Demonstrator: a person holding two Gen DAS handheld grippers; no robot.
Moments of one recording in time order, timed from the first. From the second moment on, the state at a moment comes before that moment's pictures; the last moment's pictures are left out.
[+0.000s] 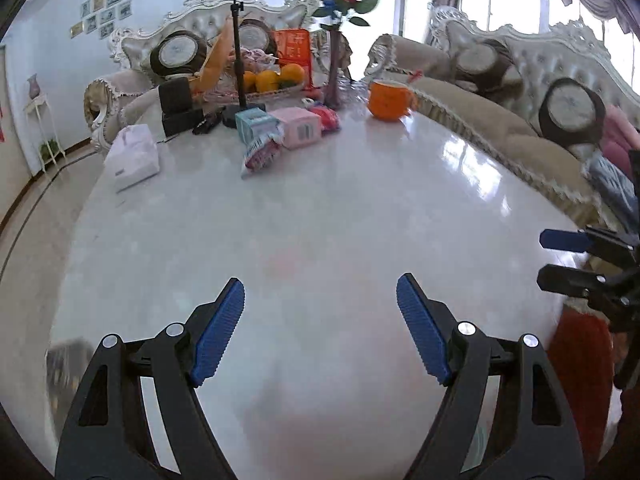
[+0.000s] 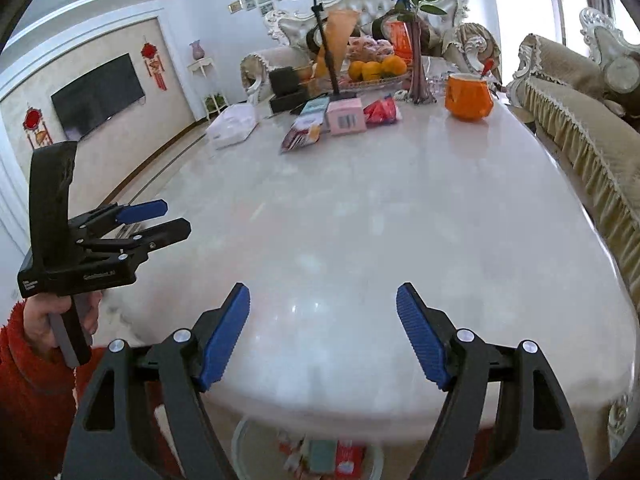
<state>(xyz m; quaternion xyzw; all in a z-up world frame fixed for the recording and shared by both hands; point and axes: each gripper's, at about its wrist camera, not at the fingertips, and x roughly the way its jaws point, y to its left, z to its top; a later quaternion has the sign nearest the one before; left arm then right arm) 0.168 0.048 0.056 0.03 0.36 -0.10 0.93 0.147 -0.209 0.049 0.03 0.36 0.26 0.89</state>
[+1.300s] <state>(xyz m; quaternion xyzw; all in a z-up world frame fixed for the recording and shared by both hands) 0.458 0.066 0.011 -0.01 0.44 -0.06 0.90 0.449 -0.070 0.043 -0.03 0.43 0.25 0.87</state>
